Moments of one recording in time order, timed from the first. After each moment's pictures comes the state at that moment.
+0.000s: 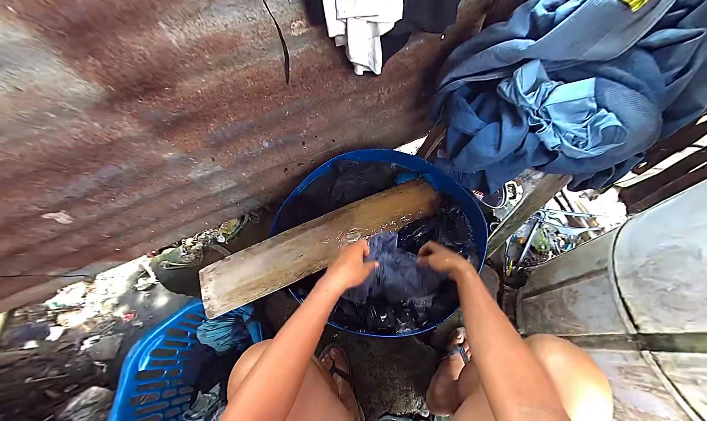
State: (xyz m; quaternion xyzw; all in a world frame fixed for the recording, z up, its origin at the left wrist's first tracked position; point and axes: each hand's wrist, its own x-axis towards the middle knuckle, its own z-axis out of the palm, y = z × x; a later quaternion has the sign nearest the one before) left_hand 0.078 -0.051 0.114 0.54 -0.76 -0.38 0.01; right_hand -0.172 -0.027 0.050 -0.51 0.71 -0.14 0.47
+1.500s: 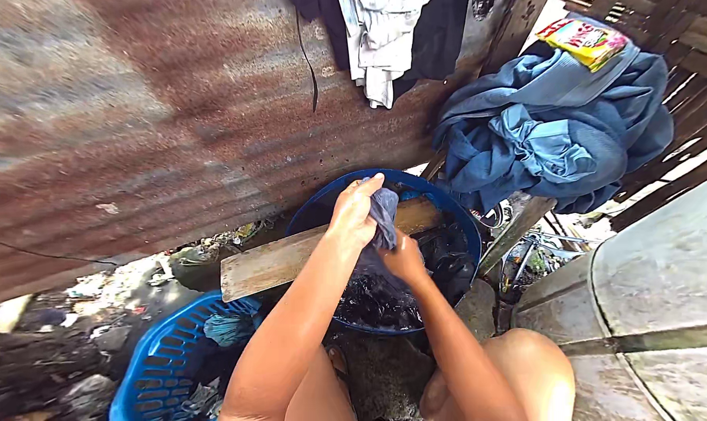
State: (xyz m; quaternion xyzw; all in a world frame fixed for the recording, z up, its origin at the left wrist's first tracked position) left_hand 0.039 -0.027 0.261 0.43 -0.31 -0.64 0.55; right_hand -0.063 0.013 0.169 -0.62 0.63 -0.34 0.33
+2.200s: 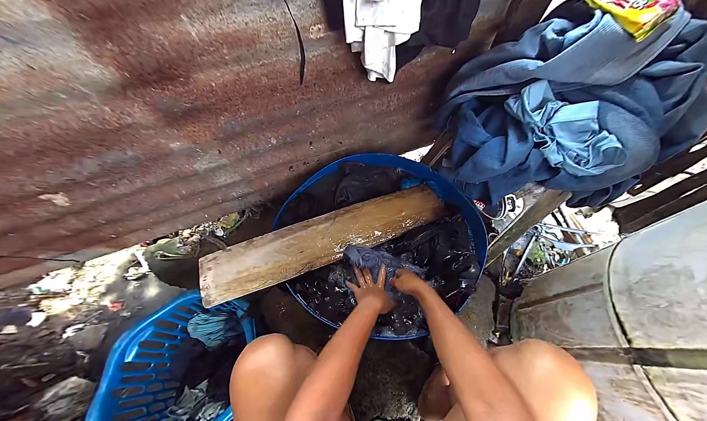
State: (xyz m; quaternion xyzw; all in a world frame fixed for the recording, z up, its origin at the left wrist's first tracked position) left_hand 0.019 -0.012 0.022 0.61 -0.70 -0.31 -0.20; right_hand -0.103 -0.027 0.009 -0.52 0.69 0.03 0.51
